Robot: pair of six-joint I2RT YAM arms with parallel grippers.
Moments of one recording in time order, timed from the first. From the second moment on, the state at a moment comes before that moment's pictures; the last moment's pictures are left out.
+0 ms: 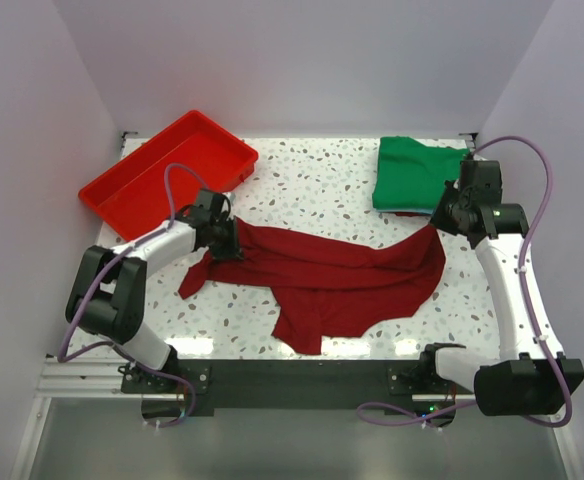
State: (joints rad) left arm -0.31 1.59 0.91 -0.38 0.20 -0.43; right arm 0.01 1.17 1.25 -0.91 0.10 0.40
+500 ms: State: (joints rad) left arm -0.31 1.47 0.95 -0.40 0.17 -0.45; right arm 0.01 1.18 1.26 -0.91 0.08 0.40
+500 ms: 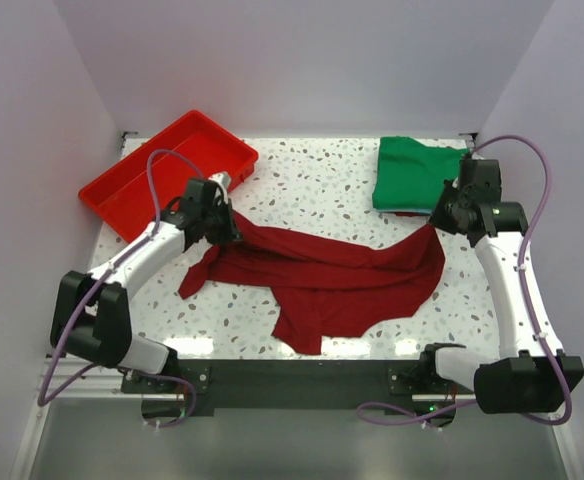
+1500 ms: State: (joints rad) left arm -0.14 1.37 1.74 -0.59 -0.03 -0.42; right arm 0.01 1.41 2.07 -1.01 0.05 0.43
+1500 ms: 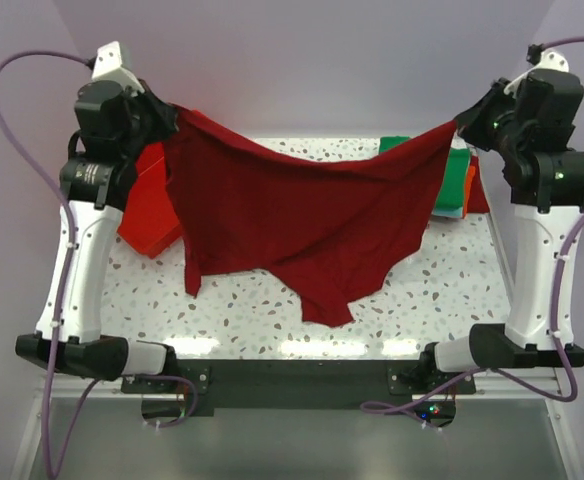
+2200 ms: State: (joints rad) left arm -0.13 0.88 1.82 -0.45 -0.33 -0.44; right arm 0.01 1.27 2.48 -0.80 -0.02 0.45
